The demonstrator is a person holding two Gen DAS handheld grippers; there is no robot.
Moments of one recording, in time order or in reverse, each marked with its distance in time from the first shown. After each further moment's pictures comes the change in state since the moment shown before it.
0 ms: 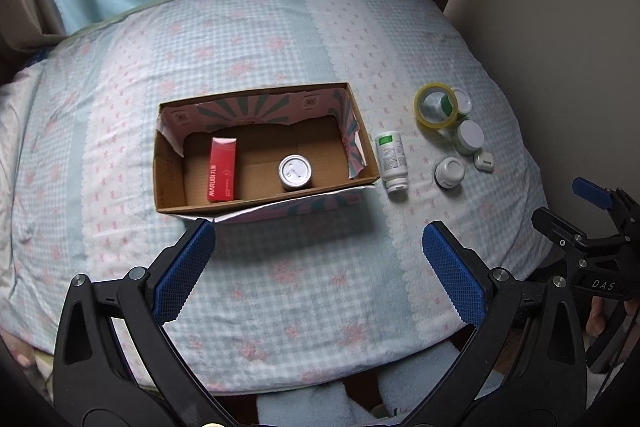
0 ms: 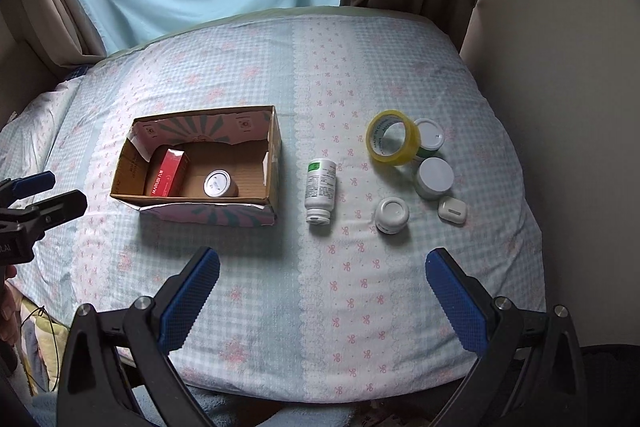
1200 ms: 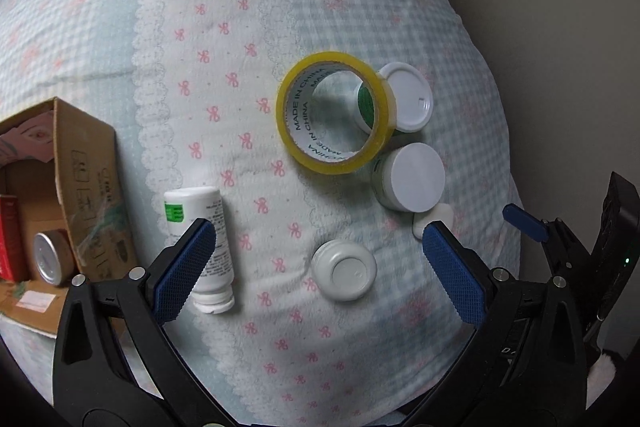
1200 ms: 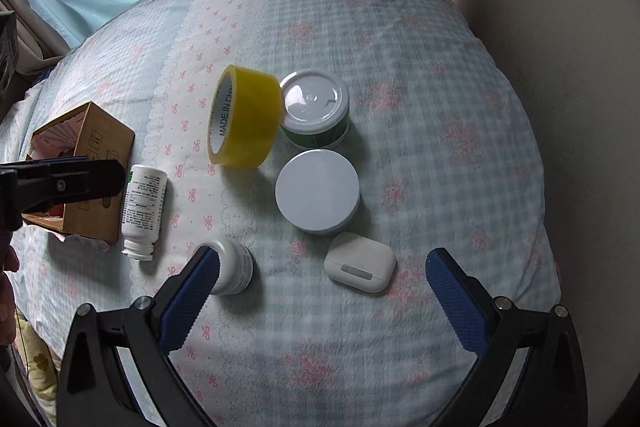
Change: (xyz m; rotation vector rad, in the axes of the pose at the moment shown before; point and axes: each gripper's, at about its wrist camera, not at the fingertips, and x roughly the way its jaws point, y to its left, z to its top) left arm 0.291 -0.194 0.116 -0.045 0.269 -0.189; right arm 0.222 -0.215 0.037 0.040 0.146 0.099
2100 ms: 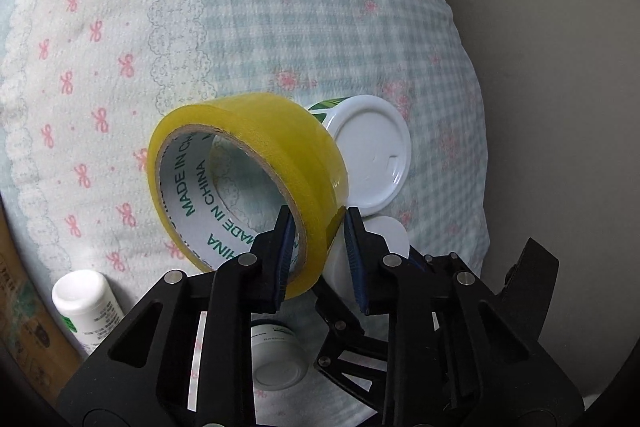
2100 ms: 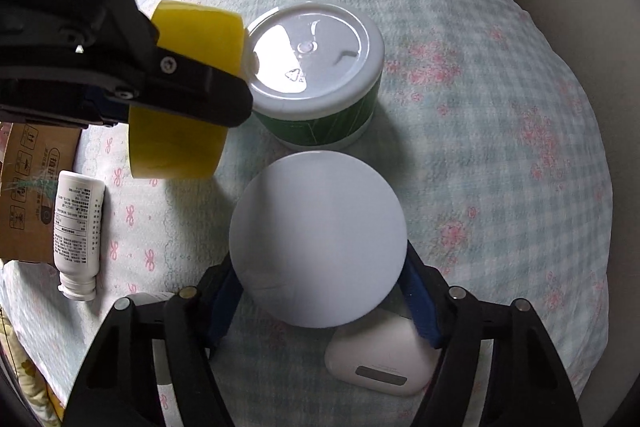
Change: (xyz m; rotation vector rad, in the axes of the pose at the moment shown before) left arm 0.088 -0.036 0.072 -0.040 0.132 -0.180; right arm 0.096 0.007 0.022 -0.036 0.038 -0.017
